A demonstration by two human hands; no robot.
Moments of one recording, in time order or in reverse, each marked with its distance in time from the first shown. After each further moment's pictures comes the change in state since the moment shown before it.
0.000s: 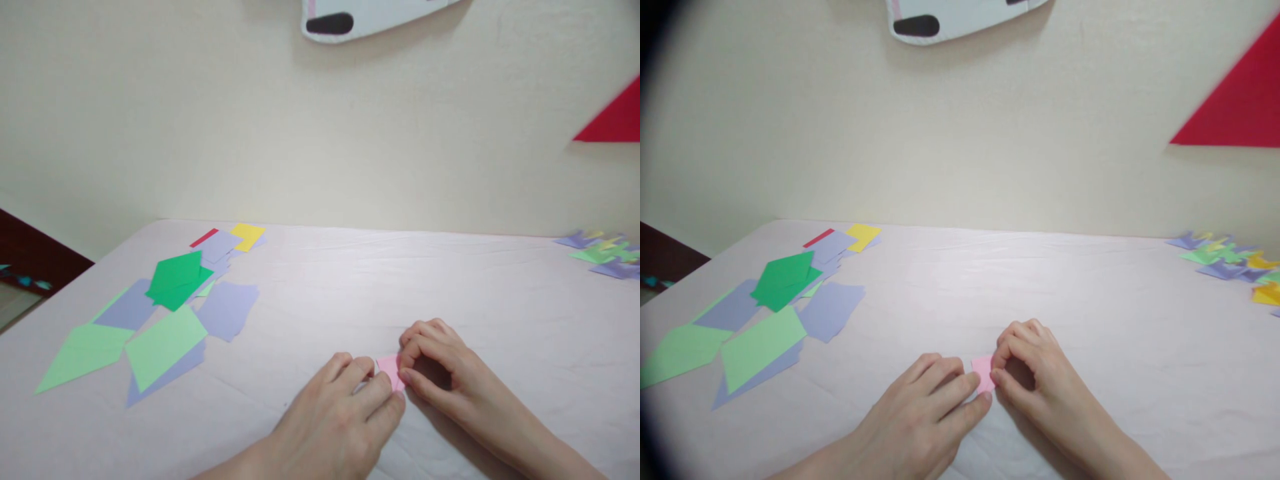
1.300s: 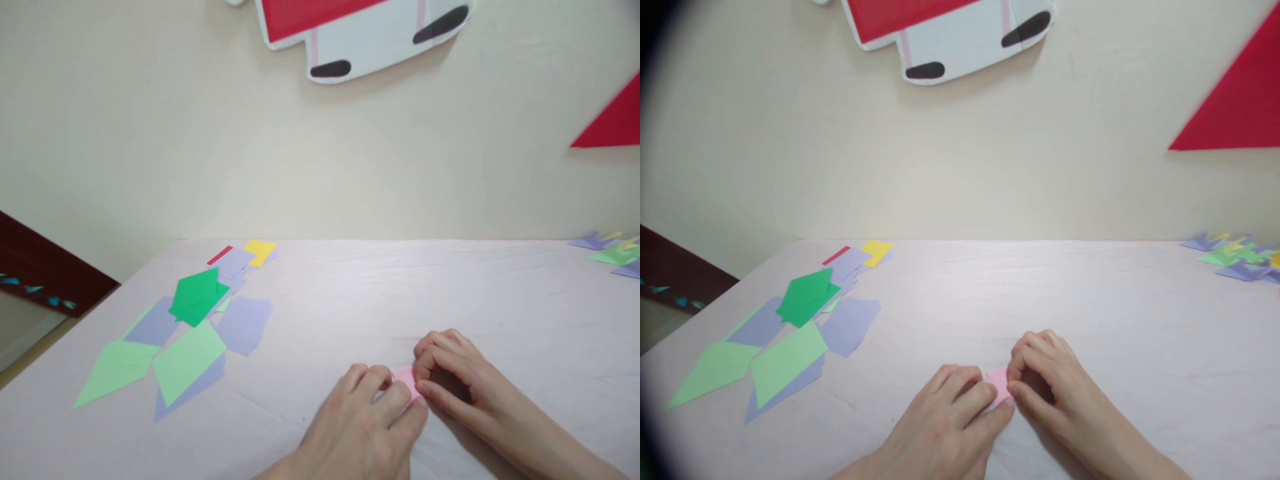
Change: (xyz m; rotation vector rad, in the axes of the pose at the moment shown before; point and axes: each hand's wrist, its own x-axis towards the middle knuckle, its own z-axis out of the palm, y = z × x) left_hand 0.002 -0.001 0.012 0.007 -0.007 -0.035; right_hand -0.001 0.005 0.002 -0.017 -0.014 -0.053
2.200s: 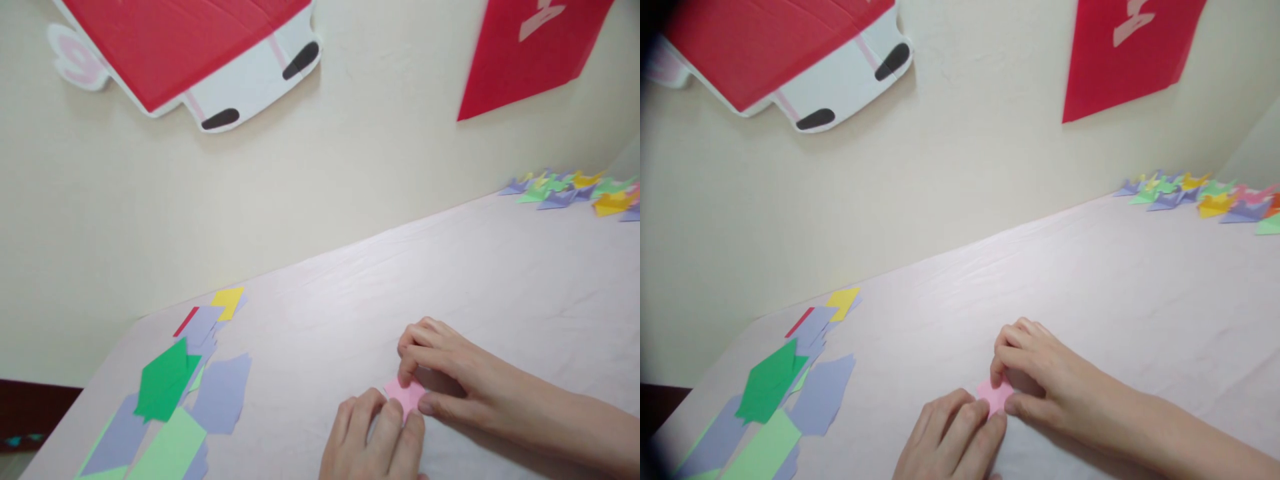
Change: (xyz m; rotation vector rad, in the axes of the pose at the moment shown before) left_hand 0.002 -0.001 0.041 0.055 0.513 0.003; right_hand -0.005 0.004 -0.010 0.171 -0.066 0.078
